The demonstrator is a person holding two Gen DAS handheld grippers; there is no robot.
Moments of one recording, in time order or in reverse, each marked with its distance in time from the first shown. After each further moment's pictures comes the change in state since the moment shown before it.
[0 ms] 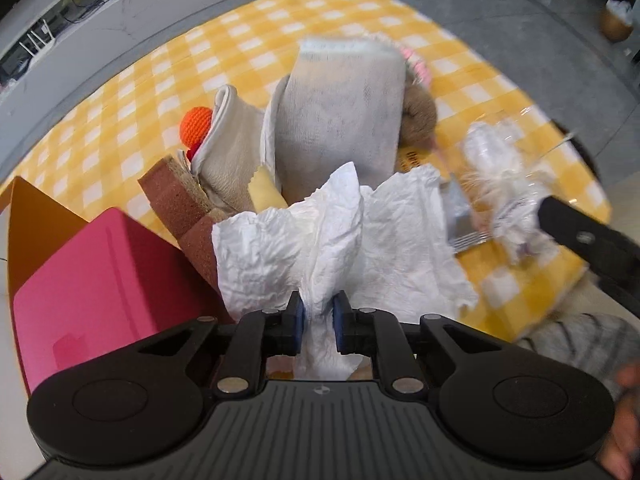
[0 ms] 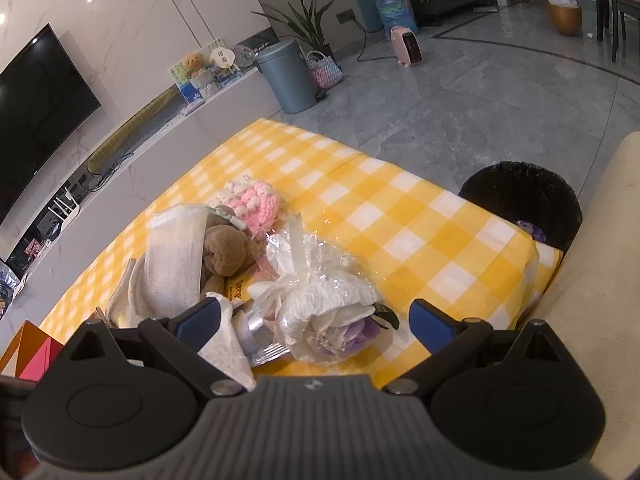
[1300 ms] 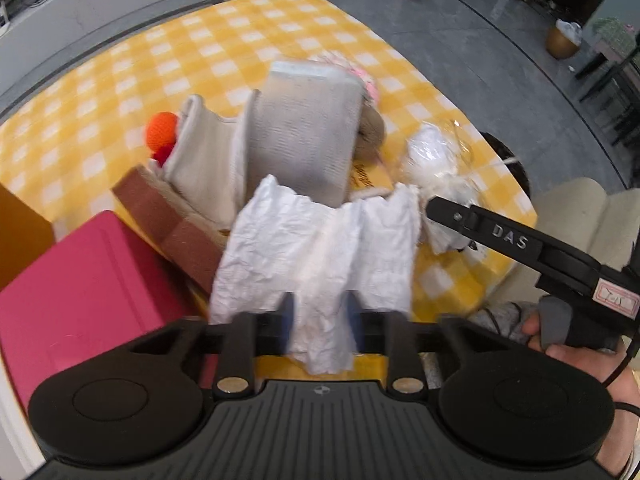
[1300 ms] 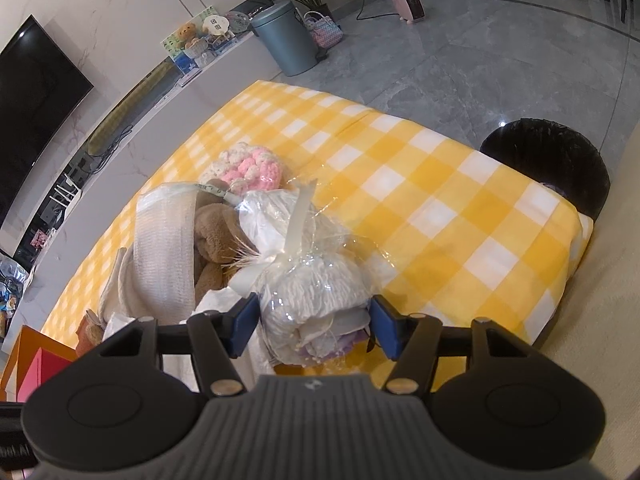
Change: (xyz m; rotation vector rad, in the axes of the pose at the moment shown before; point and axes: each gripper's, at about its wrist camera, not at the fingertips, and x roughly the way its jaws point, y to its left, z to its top) left arm -0.017 0.023 0.004 0.020 -0.002 -0.217; right arm 0.043 0.002 0.009 0.051 0.123 0.031
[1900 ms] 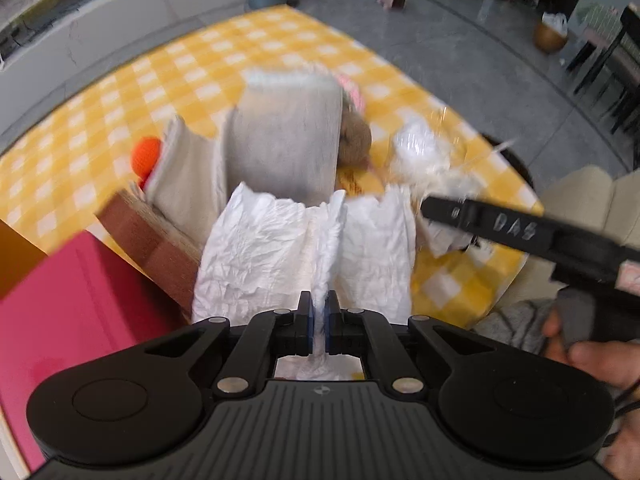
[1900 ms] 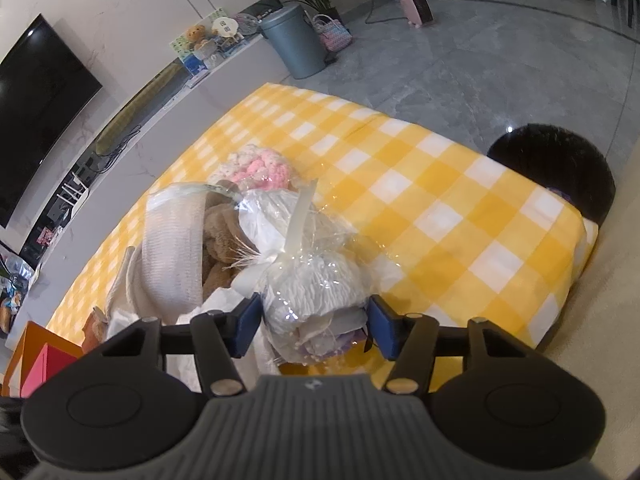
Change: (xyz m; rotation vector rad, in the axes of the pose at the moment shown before) left arm 0.004 -0.014 -0.008 0.069 -0.094 0.042; right arm -0.004 0.002 -0.002 -0.030 -0.017 0.015
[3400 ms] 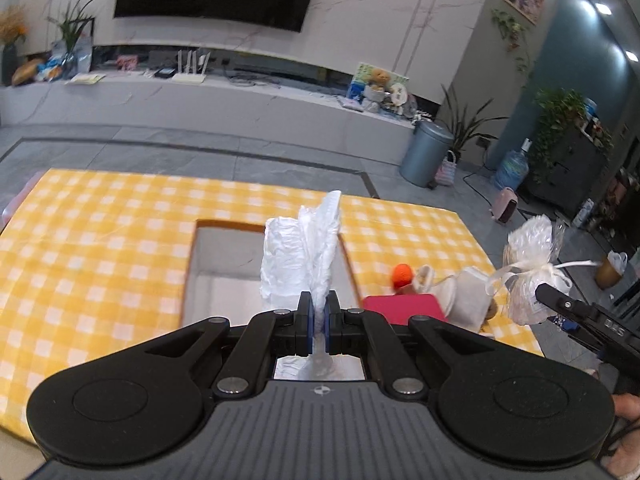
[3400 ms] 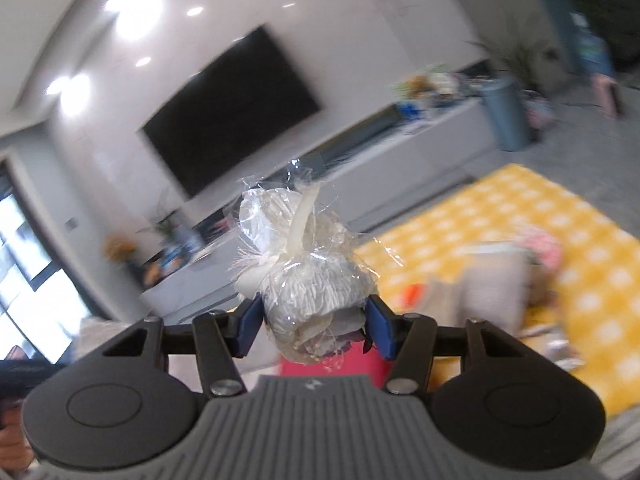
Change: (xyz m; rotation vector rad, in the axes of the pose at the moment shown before) left arm -0.251 0.195 -0.141 -0.508 -0.462 0.140; right arm -0.148 0.164 -0.046 -0.309 -0.134 0.569
